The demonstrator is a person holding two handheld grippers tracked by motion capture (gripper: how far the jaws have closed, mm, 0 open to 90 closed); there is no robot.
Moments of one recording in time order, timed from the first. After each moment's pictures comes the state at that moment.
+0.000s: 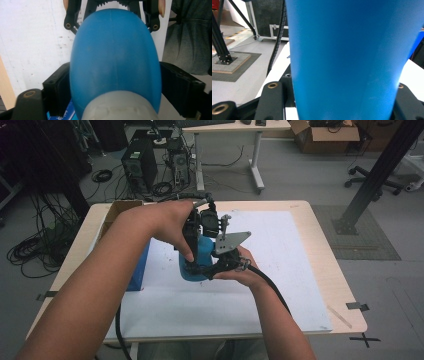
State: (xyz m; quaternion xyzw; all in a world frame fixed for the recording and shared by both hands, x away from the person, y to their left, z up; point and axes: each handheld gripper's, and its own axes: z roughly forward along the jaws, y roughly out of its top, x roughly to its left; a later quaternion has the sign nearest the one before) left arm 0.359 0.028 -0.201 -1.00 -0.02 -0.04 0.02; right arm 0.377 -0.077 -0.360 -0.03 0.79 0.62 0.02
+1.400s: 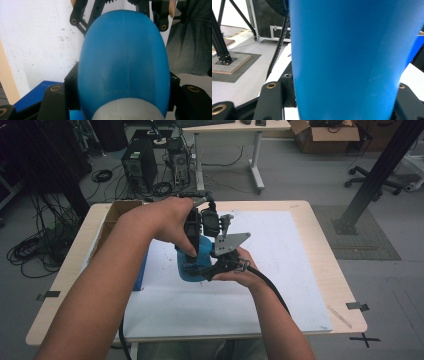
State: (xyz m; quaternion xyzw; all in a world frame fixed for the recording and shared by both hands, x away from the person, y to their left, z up) left arm 0.358 0.027 -0.198 -1.00 -0.05 -0.05 0.04; right arm 0.374 -0.075 -0.359 -0.03 0.78 0.62 0.03
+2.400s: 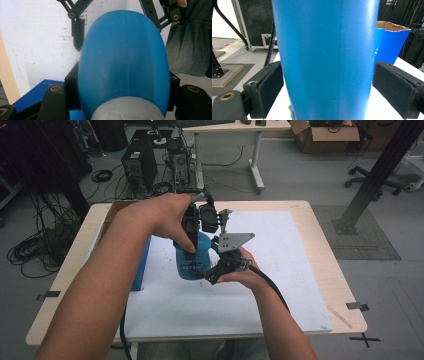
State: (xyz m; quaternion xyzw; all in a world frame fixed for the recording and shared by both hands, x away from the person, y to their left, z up) left arm 0.361 0.029 -0.192 -1.00 -0.05 -0.05 0.04; right arm 0.377 -0.081 -0.365 0.01 0.77 0.64 0.04
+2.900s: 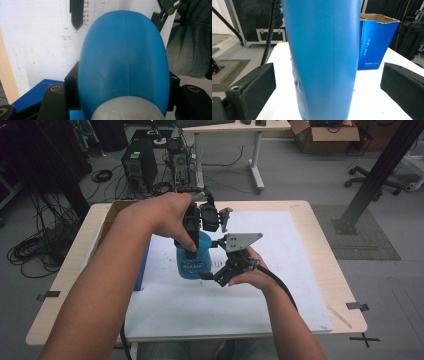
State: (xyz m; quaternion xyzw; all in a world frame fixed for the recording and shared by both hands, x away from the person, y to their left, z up) left arm 0.365 0.027 -0.192 -1.00 -0.06 -0.05 0.04; right arm 0.374 -0.106 -0.362 0.03 0.79 0.62 0.05
